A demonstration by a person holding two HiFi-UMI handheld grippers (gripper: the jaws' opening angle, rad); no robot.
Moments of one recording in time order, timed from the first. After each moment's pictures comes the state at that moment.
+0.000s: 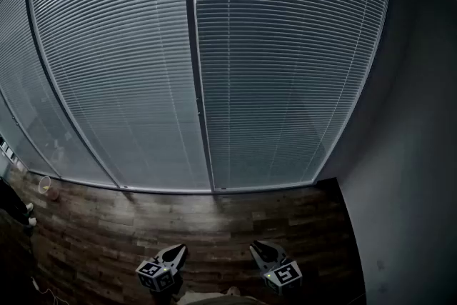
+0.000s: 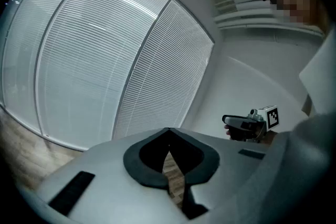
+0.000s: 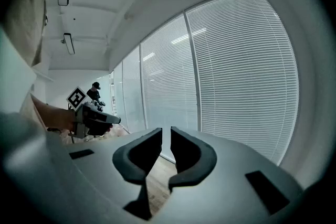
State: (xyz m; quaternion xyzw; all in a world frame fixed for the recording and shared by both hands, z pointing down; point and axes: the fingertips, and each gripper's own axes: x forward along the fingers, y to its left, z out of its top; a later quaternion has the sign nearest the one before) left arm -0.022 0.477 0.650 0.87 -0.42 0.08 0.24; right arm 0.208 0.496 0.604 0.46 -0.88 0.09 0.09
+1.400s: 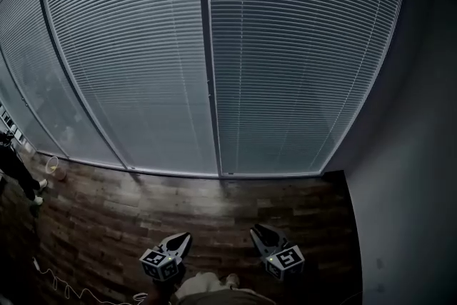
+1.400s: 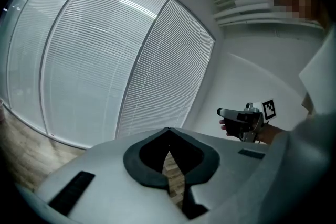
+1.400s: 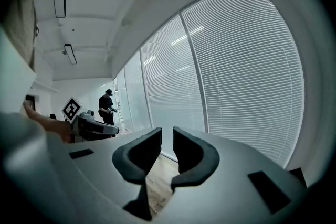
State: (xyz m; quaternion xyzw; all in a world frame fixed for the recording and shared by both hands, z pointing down) left arm 0.003 0.507 0.630 0.86 -0.44 0.06 0.26; right arm 0.209 0.498 0.600 0.44 -0.89 0.12 0.06
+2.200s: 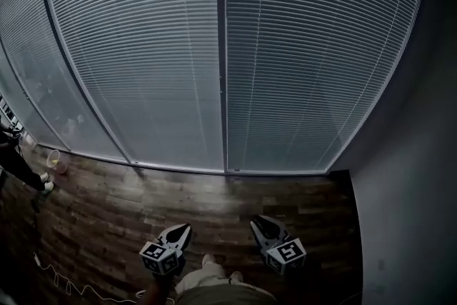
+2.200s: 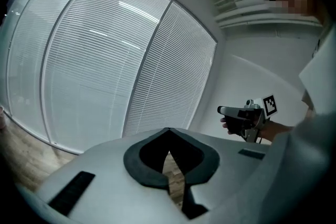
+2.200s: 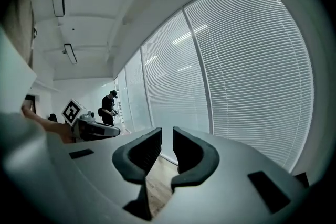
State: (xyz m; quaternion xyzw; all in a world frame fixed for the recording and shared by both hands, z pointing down) left arm -0.049 0.452 0.625 0.86 -0.44 0.06 0.24; right arm 0.152 0.439 0.580 0.43 -0.89 0.11 0.06
